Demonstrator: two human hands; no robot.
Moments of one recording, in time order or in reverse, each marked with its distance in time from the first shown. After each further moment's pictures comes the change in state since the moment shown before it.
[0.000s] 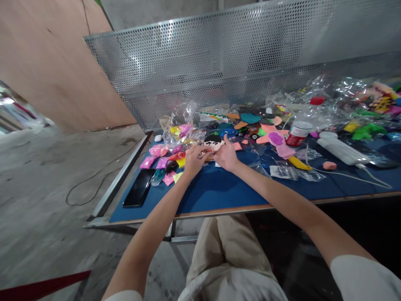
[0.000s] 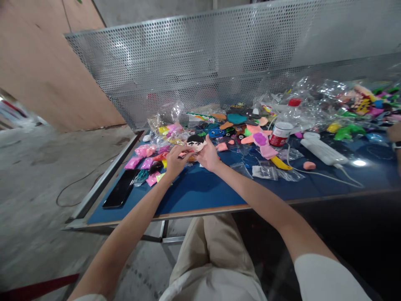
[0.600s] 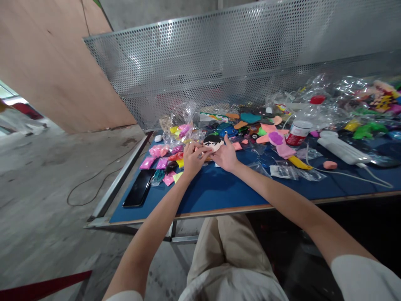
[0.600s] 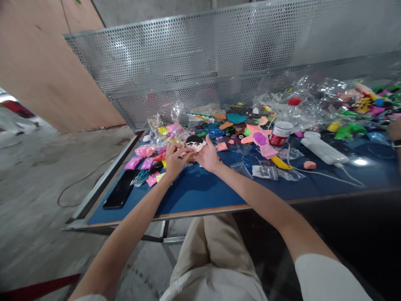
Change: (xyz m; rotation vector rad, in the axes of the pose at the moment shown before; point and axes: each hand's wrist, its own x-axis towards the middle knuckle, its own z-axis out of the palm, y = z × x) left_hand 0.000 -0.002 0.000 0.209 0.056 0.010; right_hand -0.005 0.000 0.009 0.036 0.021 0.009
